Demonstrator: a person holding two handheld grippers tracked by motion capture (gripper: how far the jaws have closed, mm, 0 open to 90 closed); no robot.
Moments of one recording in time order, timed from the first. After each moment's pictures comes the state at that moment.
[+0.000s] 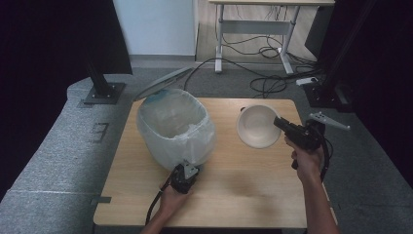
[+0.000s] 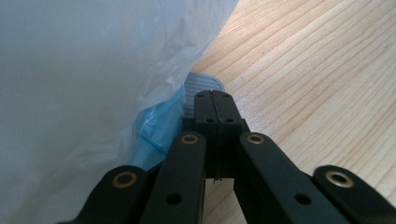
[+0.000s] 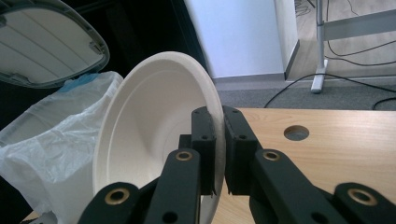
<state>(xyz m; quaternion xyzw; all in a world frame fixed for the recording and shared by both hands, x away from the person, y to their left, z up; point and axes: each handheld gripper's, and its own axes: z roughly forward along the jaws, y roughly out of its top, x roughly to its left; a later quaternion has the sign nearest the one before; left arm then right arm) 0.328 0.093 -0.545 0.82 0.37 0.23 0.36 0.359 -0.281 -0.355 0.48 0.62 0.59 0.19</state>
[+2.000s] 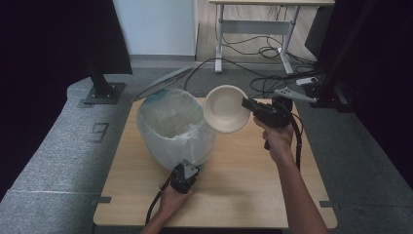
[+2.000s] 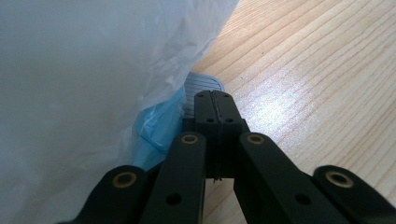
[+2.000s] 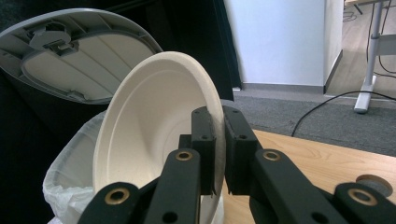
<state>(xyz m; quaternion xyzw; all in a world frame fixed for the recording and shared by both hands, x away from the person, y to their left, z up) 0.328 0.093 -0.545 0.82 0.37 0.23 0.37 0.389 -0.193 -0.303 0.43 0.65 0.61 0.17</state>
